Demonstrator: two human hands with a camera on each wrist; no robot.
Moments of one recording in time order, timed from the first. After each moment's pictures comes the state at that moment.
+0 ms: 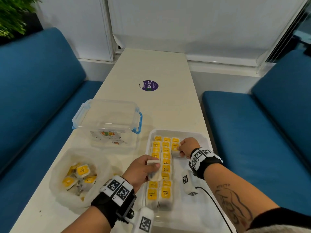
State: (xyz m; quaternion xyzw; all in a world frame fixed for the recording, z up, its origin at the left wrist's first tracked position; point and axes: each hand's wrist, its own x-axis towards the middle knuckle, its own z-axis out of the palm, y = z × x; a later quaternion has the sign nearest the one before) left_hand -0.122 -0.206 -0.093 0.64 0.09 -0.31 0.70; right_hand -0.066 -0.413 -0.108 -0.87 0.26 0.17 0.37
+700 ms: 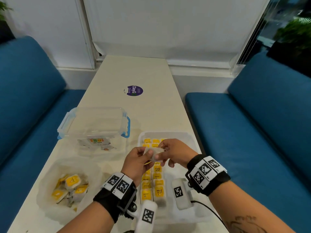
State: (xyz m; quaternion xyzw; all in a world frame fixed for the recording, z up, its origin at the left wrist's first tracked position) left_hand -0.113 -0.222 -0.080 0.54 0.08 -0.25 0.80; right_hand -0.132 -0.370 -0.034 -0.79 0.09 0.19 0.57
